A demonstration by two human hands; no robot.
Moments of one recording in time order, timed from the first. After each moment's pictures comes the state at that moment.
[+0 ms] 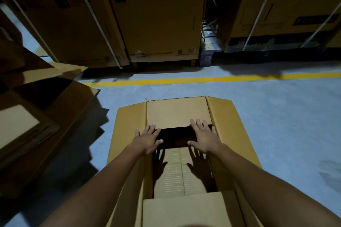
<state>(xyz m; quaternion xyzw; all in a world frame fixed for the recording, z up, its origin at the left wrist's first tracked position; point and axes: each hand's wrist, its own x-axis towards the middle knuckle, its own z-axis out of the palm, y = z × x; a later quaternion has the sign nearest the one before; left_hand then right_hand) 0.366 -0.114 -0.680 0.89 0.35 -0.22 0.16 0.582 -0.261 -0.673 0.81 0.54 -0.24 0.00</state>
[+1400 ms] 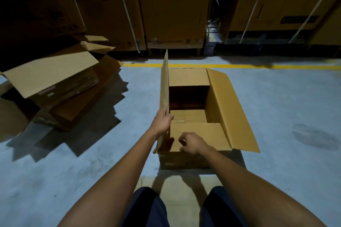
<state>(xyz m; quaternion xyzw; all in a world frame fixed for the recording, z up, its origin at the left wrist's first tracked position) 0.244 -0.356 -0.613 0.70 0.45 0.16 0.54 0.365 -0.467 -0.662 0.77 0.55 -0.31 -0.06</state>
